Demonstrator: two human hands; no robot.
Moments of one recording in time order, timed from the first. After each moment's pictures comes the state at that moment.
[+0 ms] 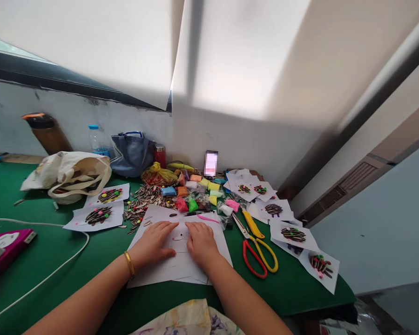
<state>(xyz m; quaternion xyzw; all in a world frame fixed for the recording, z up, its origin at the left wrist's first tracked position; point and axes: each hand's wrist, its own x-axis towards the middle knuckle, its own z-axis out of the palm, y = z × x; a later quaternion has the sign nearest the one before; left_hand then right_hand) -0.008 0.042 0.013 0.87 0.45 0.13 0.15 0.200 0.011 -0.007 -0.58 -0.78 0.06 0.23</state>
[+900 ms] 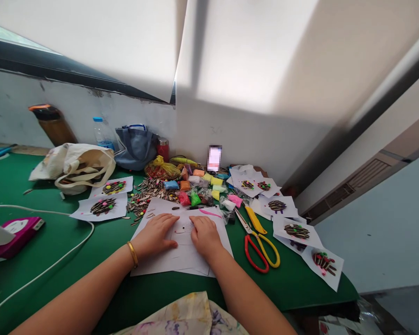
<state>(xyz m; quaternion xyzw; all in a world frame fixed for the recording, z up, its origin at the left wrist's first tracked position) -0.008 0.044 0.006 0.87 0.45 0.13 0.14 0.209 0.014 -0.010 -0.56 -0.78 0.07 0.27</state>
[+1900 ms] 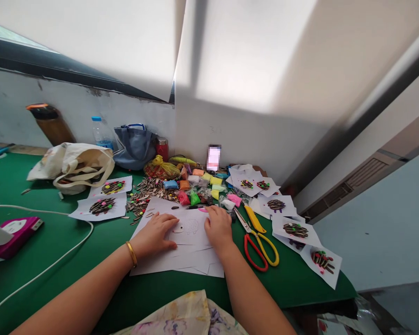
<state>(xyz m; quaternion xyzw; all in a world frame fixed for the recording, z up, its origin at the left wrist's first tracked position) -0.009 0.042 0.012 0.88 0.42 0.13 0.17 0.243 0.025 -0.001 -0.67 -0.70 -0.03 0.26</state>
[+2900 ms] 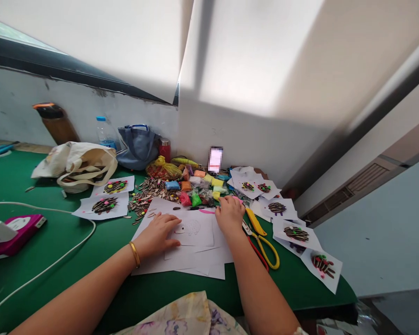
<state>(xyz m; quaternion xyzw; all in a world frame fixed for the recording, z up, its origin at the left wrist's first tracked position) -0.007 0.039 0.014 0.88 0.42 0.15 0.16 0.267 0.056 0.025 -0.73 -0.64 -0.13 0.19</state>
